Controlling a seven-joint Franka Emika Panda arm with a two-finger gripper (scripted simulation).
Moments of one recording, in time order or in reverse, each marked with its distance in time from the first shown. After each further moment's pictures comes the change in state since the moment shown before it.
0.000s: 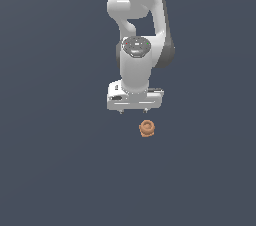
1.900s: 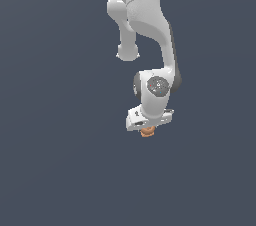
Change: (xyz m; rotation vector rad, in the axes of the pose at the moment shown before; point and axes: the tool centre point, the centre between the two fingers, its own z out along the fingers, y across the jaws) arm 0.020 -0.066 0.117 -0.006 -0.009 -0.170
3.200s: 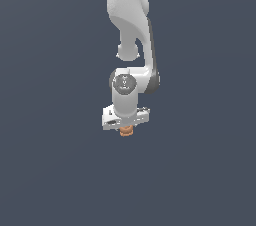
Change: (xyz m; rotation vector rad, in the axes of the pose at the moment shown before) arm -0.020 0.098 -0.012 0.000 0.000 -0.001
